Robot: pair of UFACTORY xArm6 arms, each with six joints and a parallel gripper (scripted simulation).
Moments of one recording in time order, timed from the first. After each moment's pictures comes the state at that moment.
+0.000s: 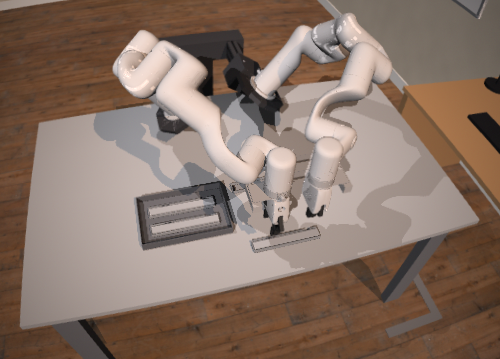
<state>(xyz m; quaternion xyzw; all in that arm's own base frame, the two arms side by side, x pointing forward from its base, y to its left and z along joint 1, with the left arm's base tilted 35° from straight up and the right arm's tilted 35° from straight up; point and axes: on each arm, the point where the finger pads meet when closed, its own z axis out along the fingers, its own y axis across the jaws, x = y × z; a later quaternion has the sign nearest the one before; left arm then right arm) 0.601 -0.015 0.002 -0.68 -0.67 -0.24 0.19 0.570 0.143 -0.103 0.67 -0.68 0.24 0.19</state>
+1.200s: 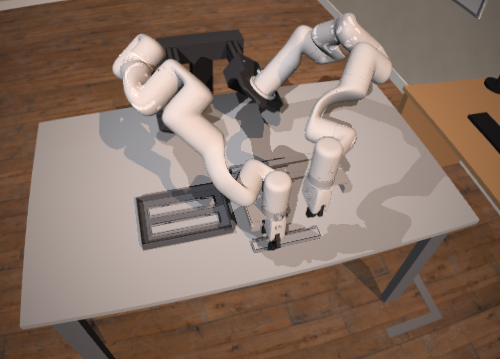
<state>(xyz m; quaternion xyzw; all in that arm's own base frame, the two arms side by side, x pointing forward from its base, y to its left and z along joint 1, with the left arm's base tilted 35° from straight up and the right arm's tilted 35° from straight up) 0.601 -0.015 0.002 -0.68 -0.67 -0.24 0.19 0.575 0.092 -0.175 0.67 -0.68 0.24 0.19</state>
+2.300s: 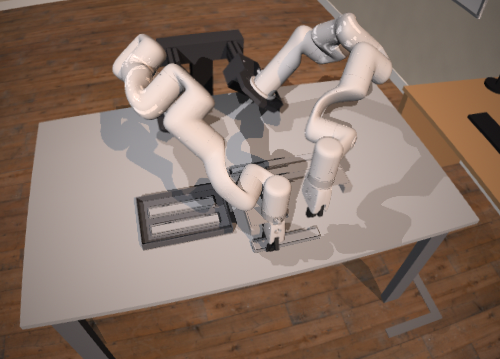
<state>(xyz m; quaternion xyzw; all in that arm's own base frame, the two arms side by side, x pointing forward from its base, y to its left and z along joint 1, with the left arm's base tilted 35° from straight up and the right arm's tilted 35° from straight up) 0.601 -0.015 0.002 -0.68 -0.67 -0.24 0.19 0.577 0.082 -0.191 0.67 -0.68 0.24 0.19</state>
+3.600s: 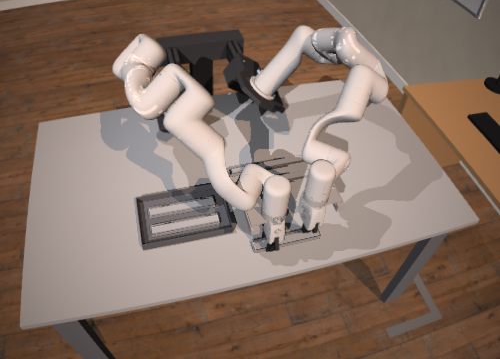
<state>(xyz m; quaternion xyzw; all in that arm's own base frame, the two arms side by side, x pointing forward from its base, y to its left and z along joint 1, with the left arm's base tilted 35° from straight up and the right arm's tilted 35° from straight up) 0.606 0.036 -0.070 -0.68 -0.67 -0.24 0.19 0.577 0.082 -0.191 0.67 -0.68 0.24 0.19</state>
